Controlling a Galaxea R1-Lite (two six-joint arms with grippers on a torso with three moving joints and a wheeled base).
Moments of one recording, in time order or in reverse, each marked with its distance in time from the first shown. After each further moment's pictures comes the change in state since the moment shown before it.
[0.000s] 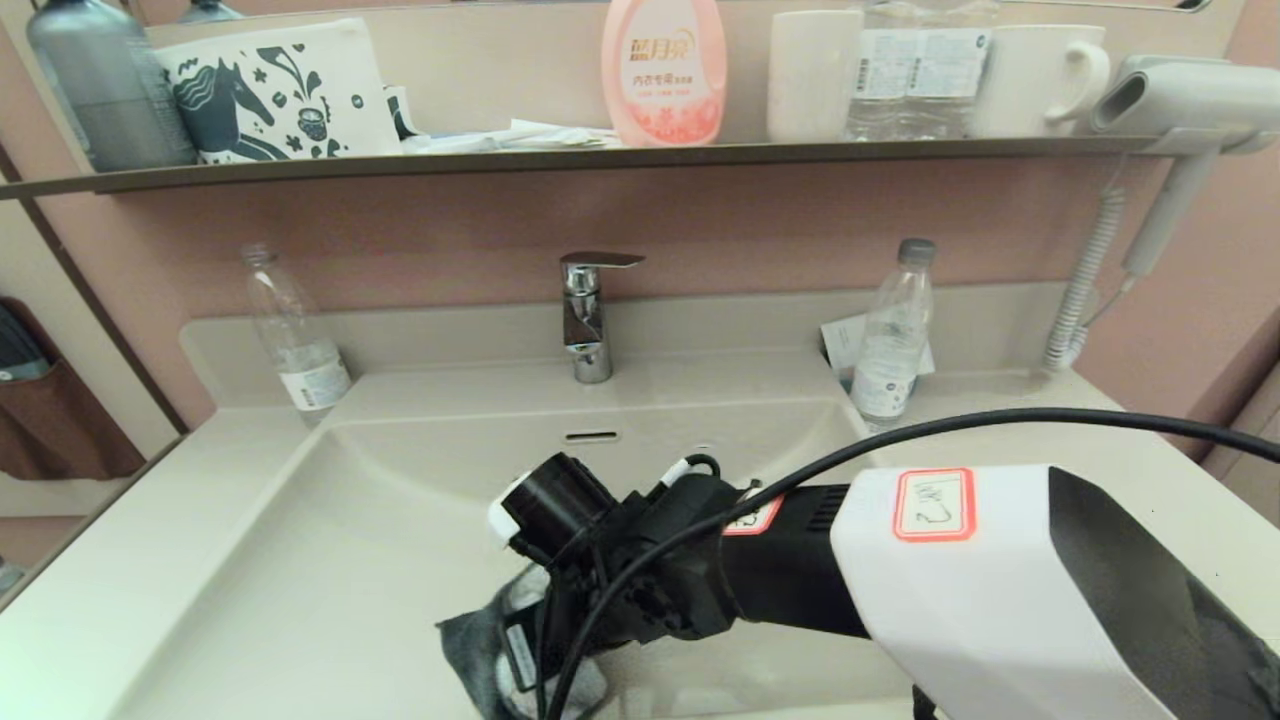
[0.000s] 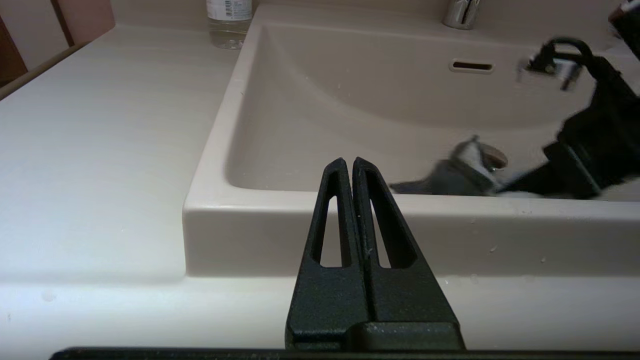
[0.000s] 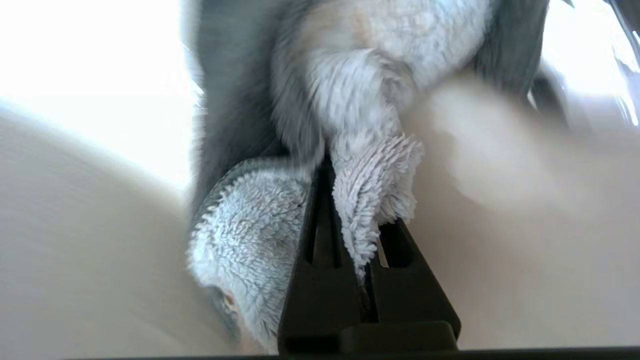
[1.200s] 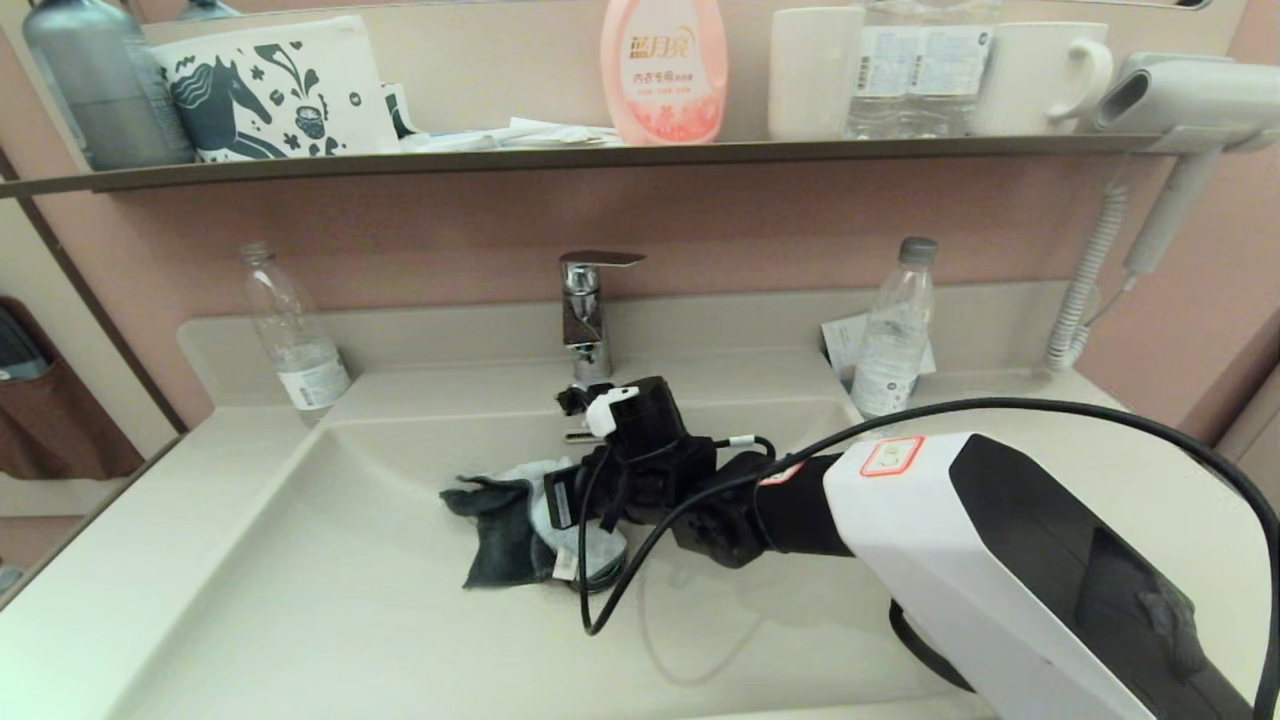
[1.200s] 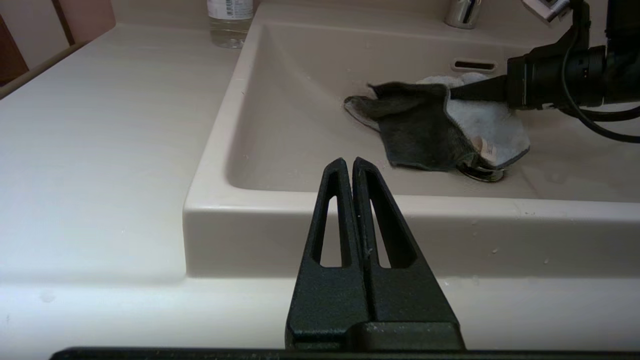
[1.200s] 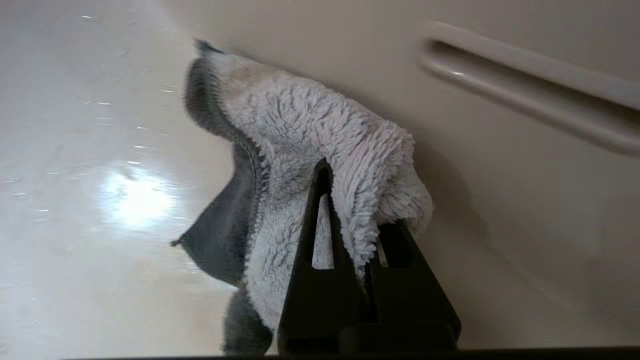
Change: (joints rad) left arm 0.000 0.000 0.000 0.000 0.000 0.000; right arm -0.196 0.099 -0.009 -0.554 0.032 -0.112
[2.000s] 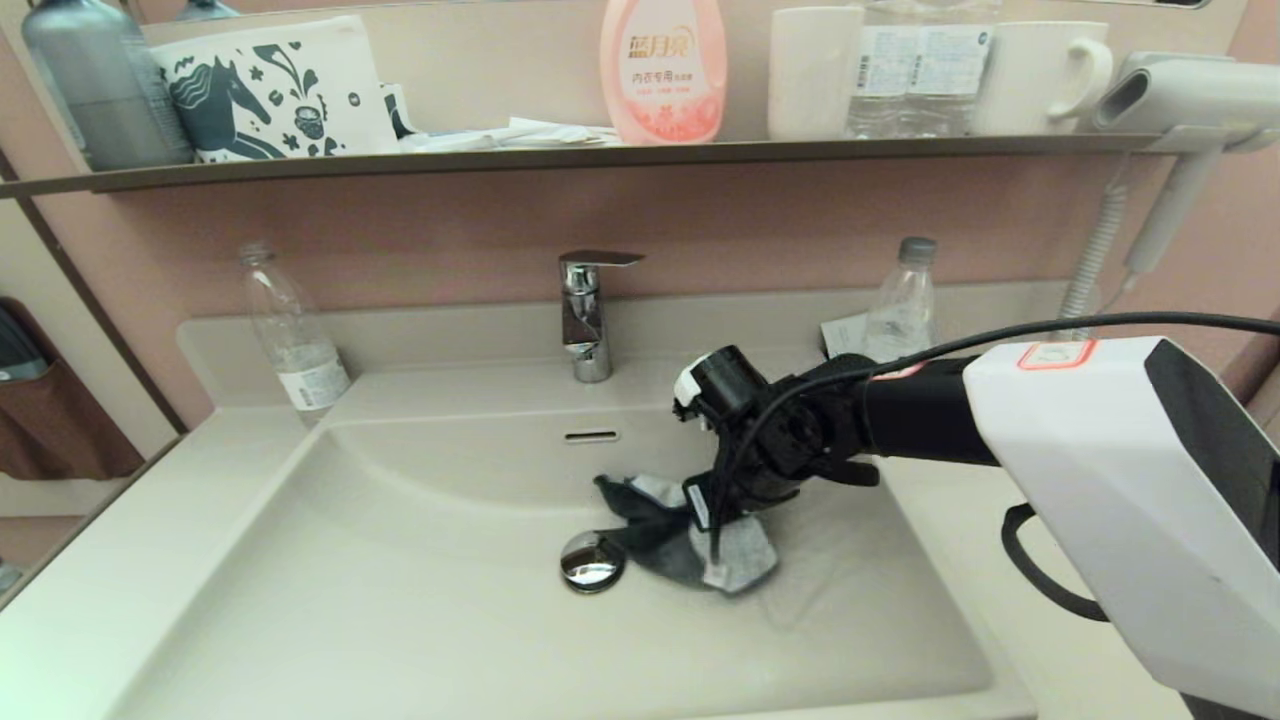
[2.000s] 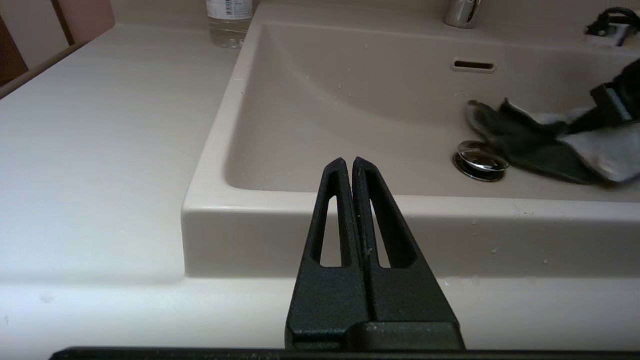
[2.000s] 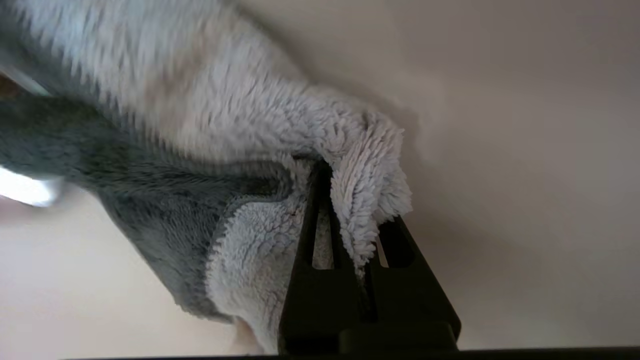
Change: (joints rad) left arm 0.000 0.000 0.000 0.000 0.000 0.000; right arm -0.126 -0.178 0.022 0.764 -0.277 -0.045
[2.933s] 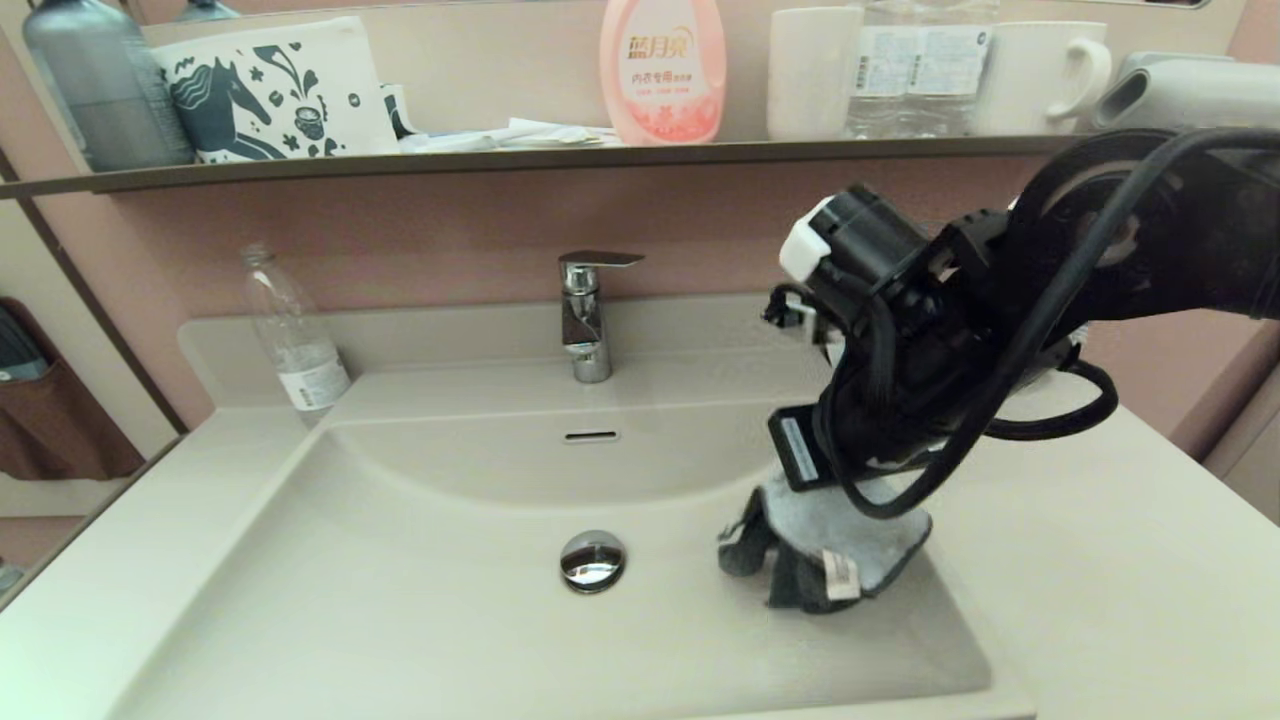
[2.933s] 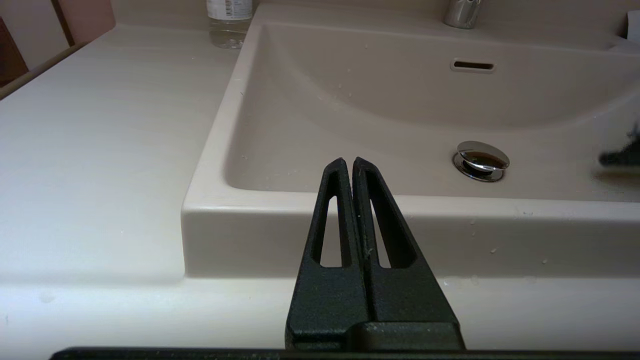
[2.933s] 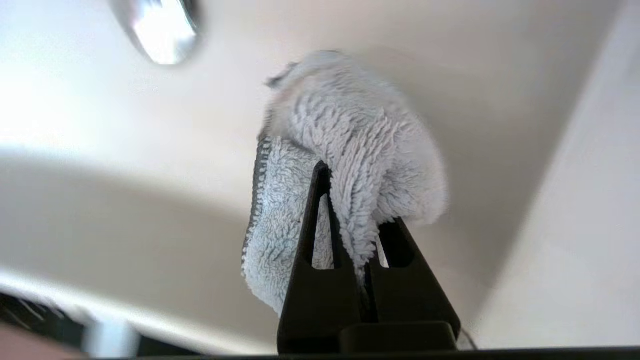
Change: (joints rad) left arm 0.000 0.000 0.000 0.000 0.000 0.000; right arm 0.033 -0.393 0.029 0.341 0.089 0.188
